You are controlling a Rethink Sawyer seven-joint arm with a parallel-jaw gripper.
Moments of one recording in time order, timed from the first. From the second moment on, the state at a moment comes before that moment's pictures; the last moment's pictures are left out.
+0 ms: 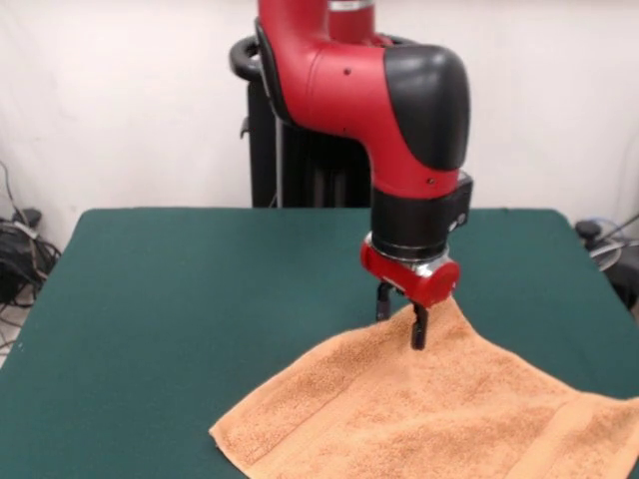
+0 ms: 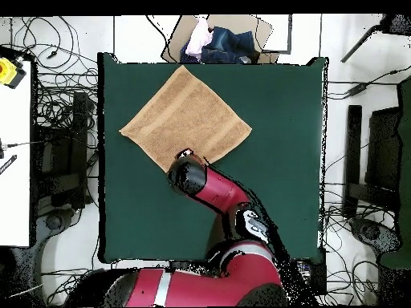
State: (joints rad) arm -0.15 -0.48 -0.02 1.84 0.38 0.13 2.11
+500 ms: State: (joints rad) arm -0.14 -0.46 -0.01 1.84 0.38 0.13 2.11
